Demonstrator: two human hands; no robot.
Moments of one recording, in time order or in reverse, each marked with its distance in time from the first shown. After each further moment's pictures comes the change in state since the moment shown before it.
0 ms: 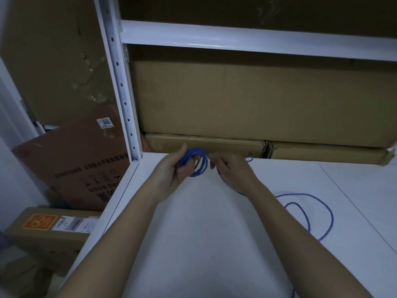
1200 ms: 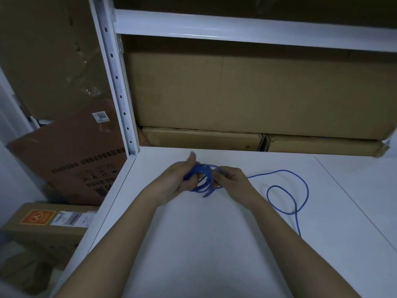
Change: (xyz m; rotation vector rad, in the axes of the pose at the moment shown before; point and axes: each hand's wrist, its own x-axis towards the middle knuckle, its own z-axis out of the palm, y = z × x) left_hand -0.014 -0.020 0.005 0.325 -0.124 -0.134; right_hand -0.043 0.019 0.026 0.680 -0.085 0.269
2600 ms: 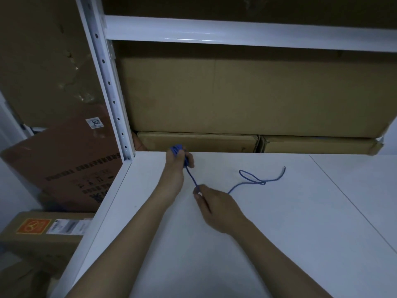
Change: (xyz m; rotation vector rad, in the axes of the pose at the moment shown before) left_hand 0.037 -0.012 0.008 0.030 0.546 0.231; right_hand -0.030 0.017 0.032 -0.852 0.011 -0.312
